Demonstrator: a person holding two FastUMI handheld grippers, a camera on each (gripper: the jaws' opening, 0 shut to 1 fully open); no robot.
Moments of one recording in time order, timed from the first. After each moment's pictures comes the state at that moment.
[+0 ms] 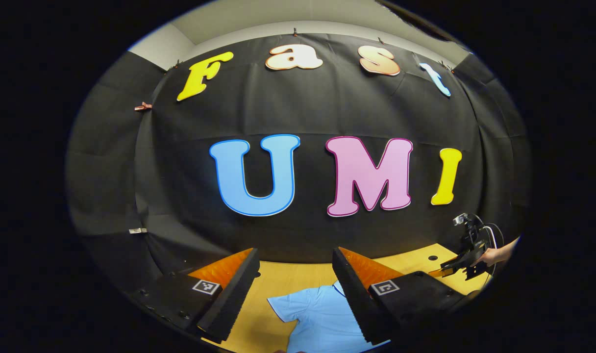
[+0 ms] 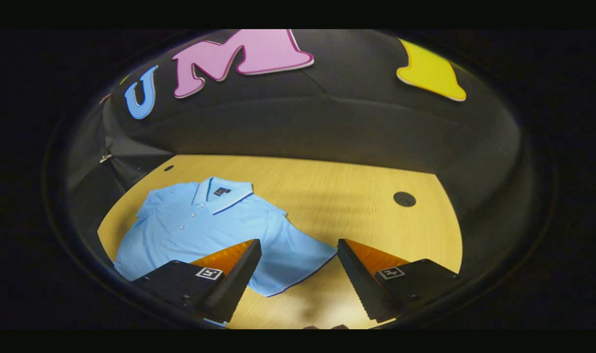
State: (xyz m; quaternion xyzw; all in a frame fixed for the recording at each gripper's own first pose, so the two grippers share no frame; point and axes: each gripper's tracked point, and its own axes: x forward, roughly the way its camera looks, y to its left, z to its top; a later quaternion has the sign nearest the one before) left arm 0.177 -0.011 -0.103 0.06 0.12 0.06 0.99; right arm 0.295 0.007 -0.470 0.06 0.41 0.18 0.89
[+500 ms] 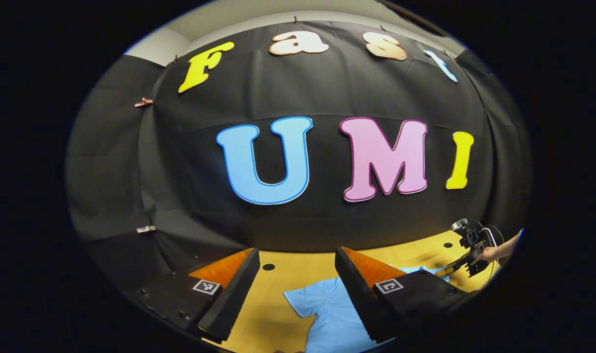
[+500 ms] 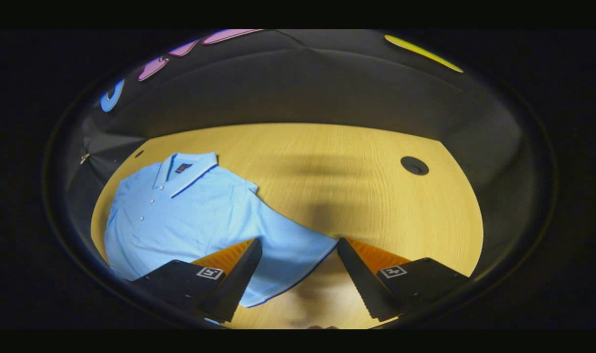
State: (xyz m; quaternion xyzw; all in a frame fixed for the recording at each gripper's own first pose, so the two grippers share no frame) left arm 0.176 0.044 -0.119 0.07 0.15 0.09 0.98; right arm 0.303 0.010 -0.537 0.06 0.48 0.14 0.86
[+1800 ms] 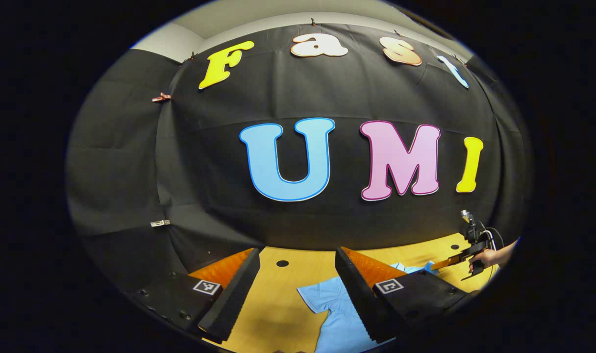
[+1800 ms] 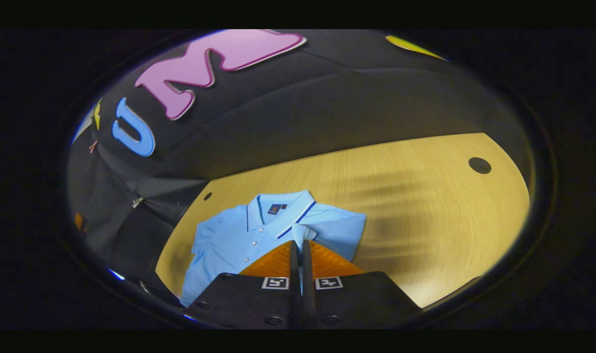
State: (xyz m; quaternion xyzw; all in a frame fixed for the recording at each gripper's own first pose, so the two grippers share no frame) left arm 0.147 0.074 -0.115 0.05 0.15 0.12 0.98; right arm 0.305 0.140 -0.457 0.21 0.42 0.25 0.85
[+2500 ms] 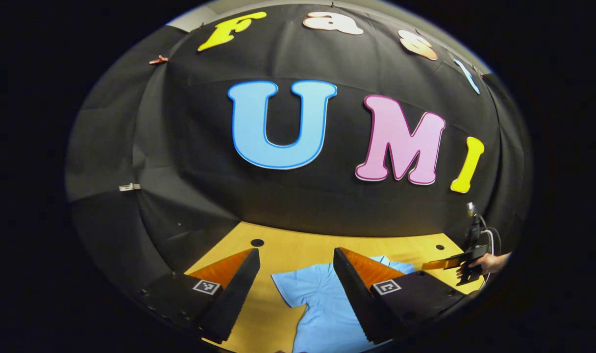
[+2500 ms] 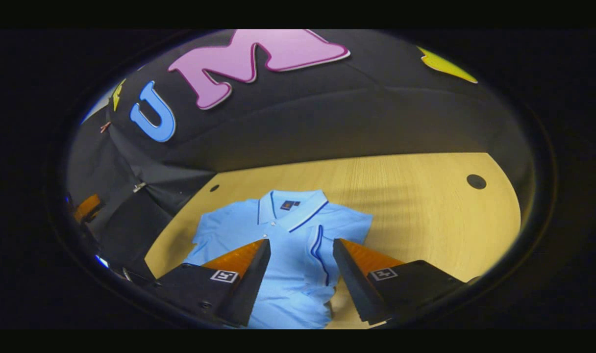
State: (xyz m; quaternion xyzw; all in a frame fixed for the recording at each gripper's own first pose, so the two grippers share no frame) left arm 0.211 0.080 -0.219 -0.02 0.23 0.07 0.97; right arm 0.287 0.125 -0.386 0.23 0.36 0.25 0.87
